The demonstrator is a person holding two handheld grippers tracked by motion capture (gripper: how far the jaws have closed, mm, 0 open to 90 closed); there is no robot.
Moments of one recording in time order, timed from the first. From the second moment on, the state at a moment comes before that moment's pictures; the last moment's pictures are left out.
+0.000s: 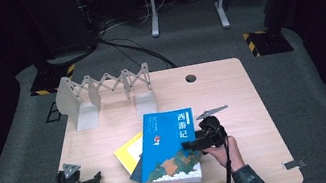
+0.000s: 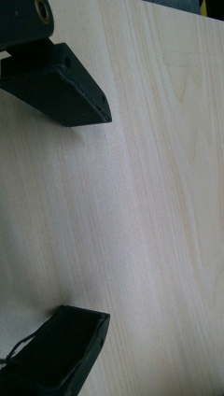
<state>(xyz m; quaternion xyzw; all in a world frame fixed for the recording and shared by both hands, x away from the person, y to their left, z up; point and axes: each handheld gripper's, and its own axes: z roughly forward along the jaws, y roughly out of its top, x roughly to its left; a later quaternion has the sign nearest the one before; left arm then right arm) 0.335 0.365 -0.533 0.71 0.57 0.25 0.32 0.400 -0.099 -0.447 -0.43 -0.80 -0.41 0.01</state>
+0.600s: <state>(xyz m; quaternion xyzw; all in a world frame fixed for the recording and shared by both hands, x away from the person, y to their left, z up) 0.336 0.363 -0.533 0.72 0.57 0.25 0.32 0.409 -0.079 -0.443 -0.42 -0.81 -0.40 0.00</state>
